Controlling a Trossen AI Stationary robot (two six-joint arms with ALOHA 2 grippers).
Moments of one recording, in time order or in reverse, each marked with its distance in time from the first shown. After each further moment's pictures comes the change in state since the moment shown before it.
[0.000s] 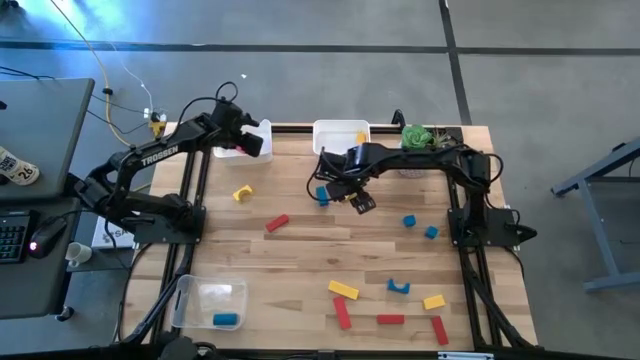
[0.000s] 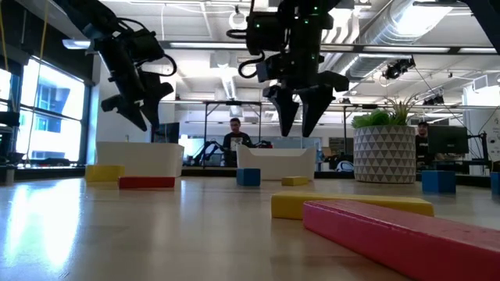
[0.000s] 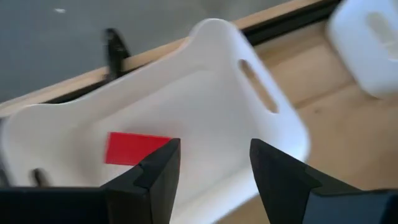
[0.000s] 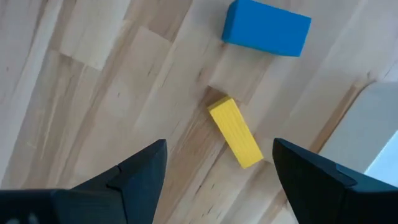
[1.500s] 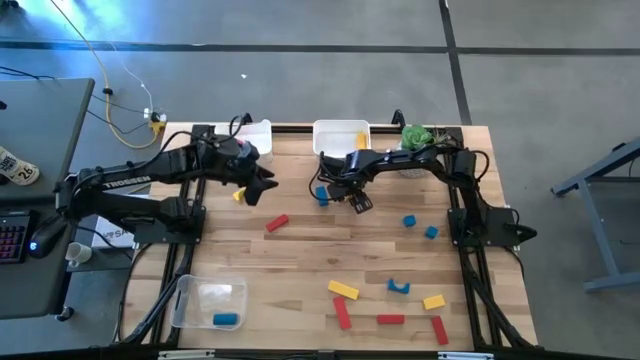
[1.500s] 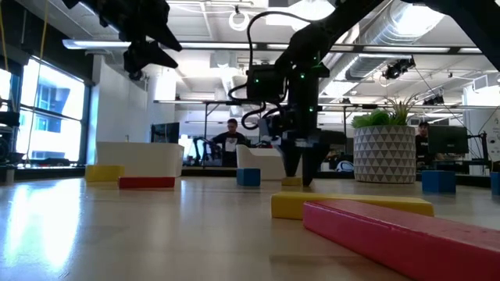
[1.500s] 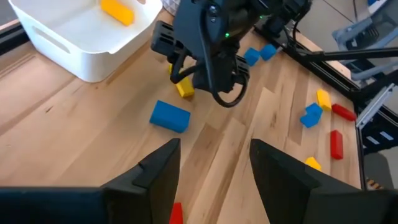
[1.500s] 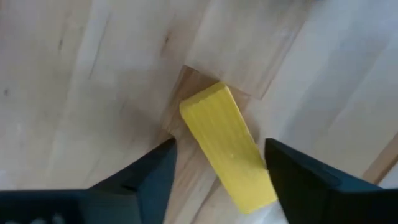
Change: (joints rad) left arm -0.588 -0.304 0.001 0.032 0.211 -0.162; right arm -0.067 0.133 -0.176 0.251 0.014 -0.028
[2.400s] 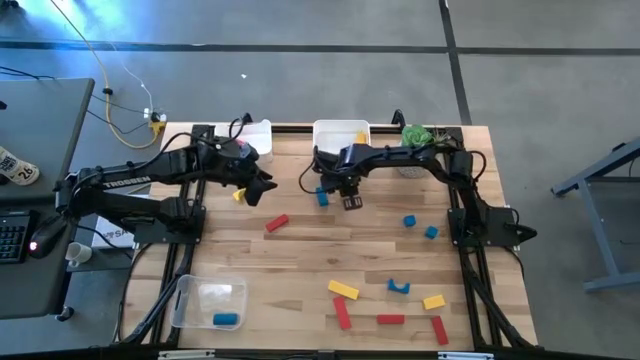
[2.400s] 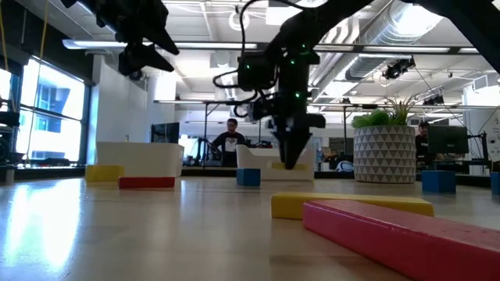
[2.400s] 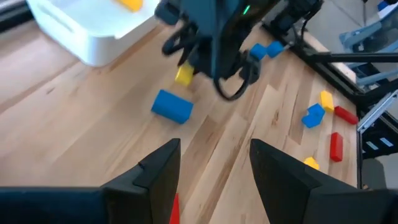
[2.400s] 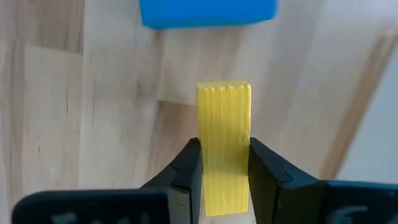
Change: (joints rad) left arm -0.015 0.000 0.000 -0.041 -0.027 -0.073; right arm 0.001 0.012 0.165 -0.126 0.012 0.243
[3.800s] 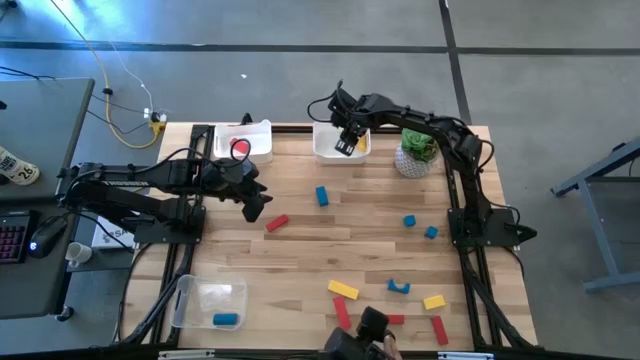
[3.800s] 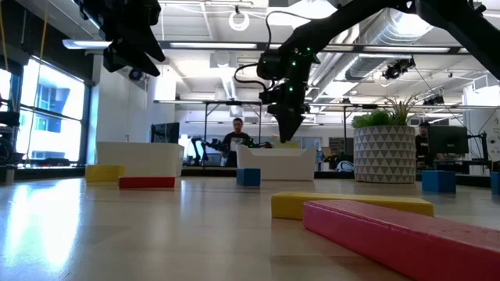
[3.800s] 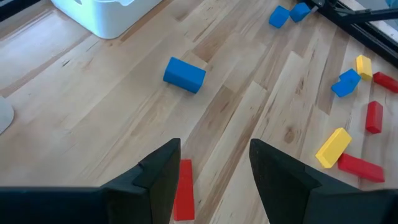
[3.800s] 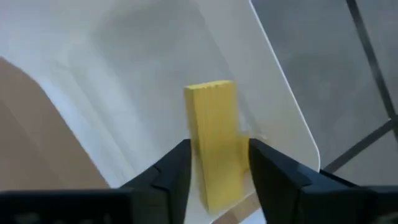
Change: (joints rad) left arm -0.220 0.000 -0.001 -0.109 -0.231 -0.048; right arm -0.318 -0.006 0.203 0.025 0.129 0.323
